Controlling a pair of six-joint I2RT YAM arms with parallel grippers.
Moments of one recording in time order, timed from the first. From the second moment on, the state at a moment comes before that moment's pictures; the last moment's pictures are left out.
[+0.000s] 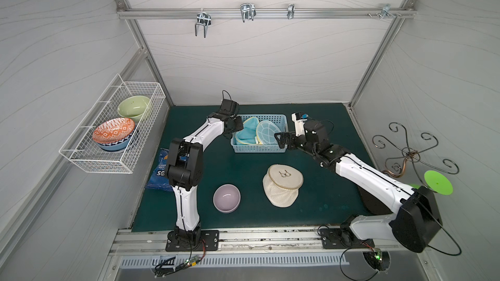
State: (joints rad) left arm -0.28 1.97 1.56 -0.53 0.06 -0.48; right arm 0.65 1.32 0.99 -0.13 -0.03 0.37
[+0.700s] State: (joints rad) left arm -0.33 1.97 1.50 -0.50 -0.05 -0.48; right arm 0.65 1.32 0.93 -0.10 -0.04 0.37
